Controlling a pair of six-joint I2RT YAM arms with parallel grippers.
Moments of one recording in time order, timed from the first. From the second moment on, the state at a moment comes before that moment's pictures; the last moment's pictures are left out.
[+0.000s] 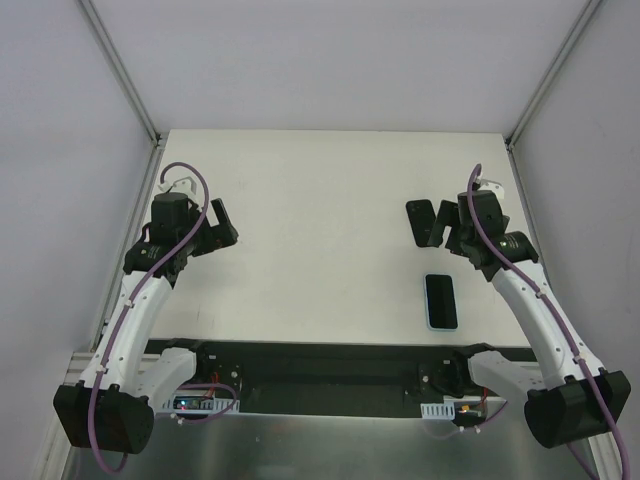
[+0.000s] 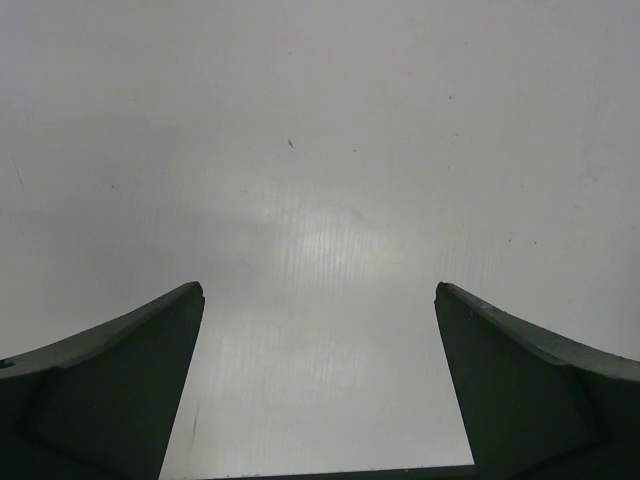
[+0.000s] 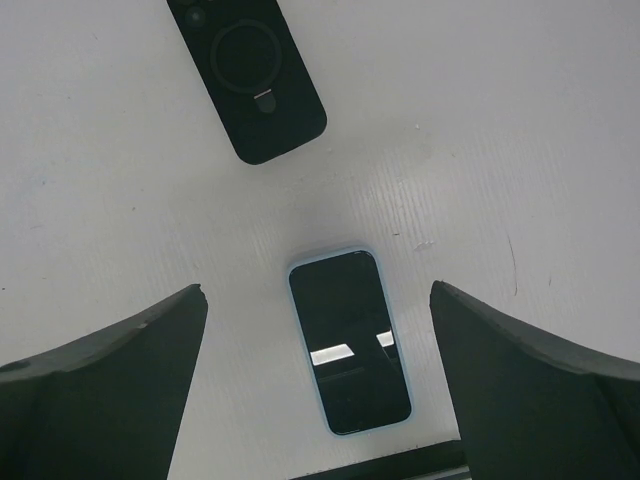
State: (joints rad) left arm -0.08 0.93 0.86 -0.65 0.06 -0.40; right arm 0.27 1.03 0.99 -0.80 0.35 0.40
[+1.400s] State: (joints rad) left arm -0.08 0.93 0.85 -0.66 0.22 -0.39; right arm 0.16 1.65 1.28 -0.69 0.07 0.19
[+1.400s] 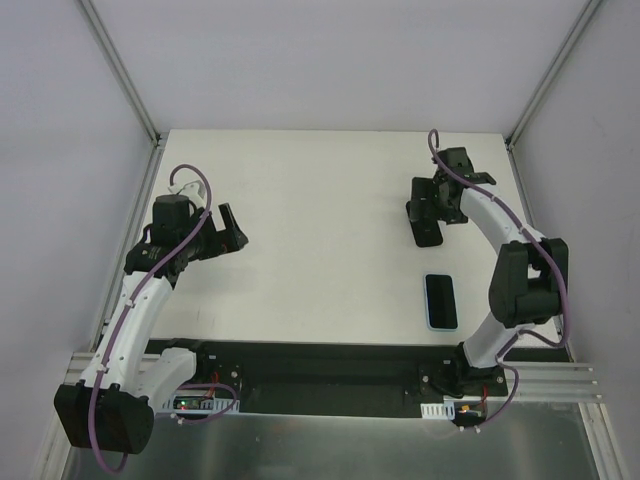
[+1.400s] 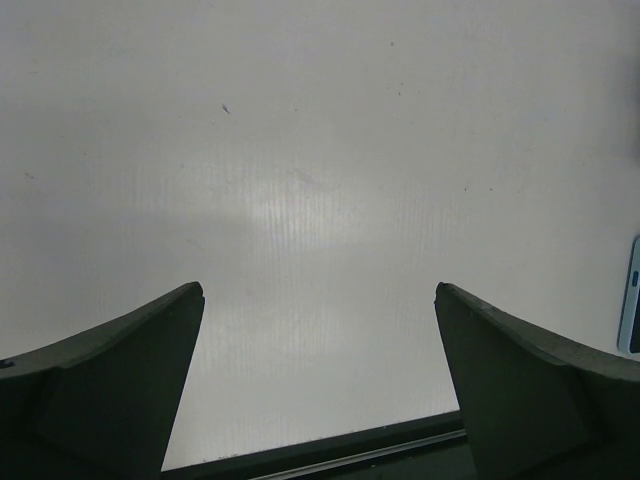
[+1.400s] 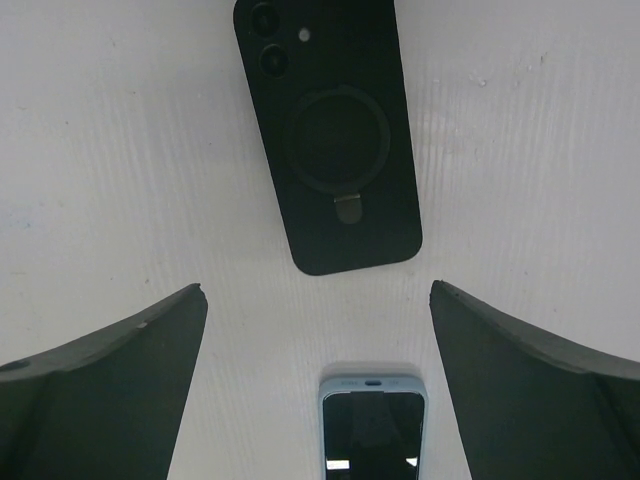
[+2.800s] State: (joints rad) left arm -0.08 0.91 0.84 -0.72 0.32 -0.42; right arm 0.12 2.00 1.43 -0.72 0.03 0.06
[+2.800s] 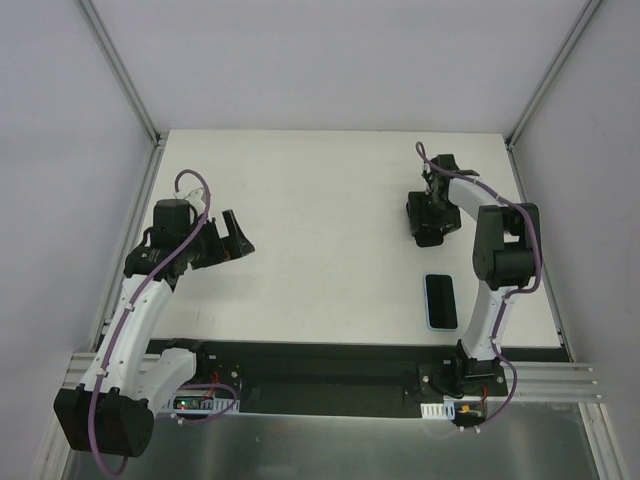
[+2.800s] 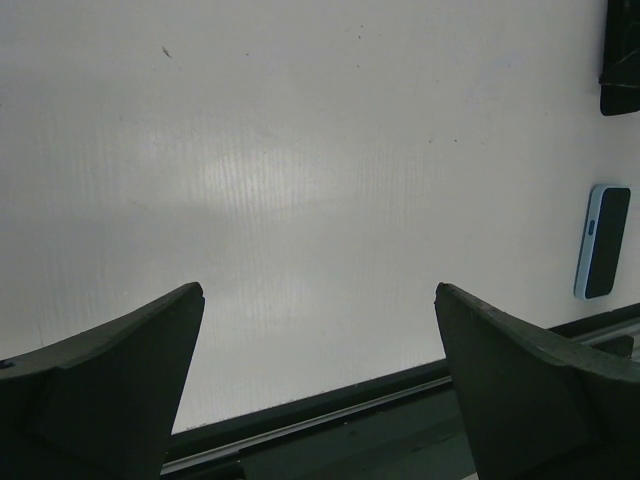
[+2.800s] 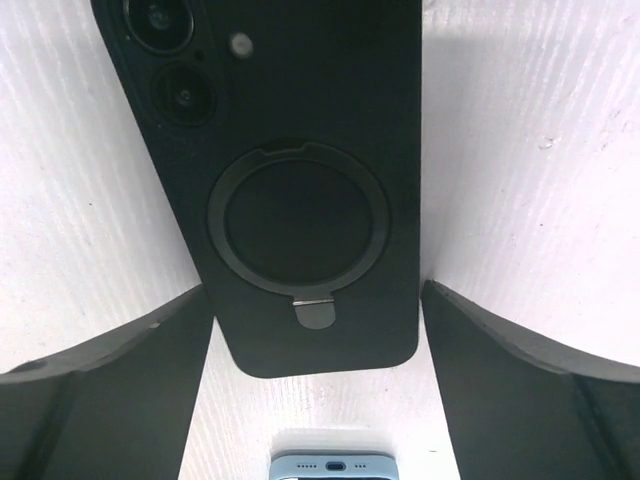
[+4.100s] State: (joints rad) left arm -0.44 1.68 1.08 -0.42 0.56 -0.81; right arm 0.50 1.63 0.98 -0.43 -0.35 0.50
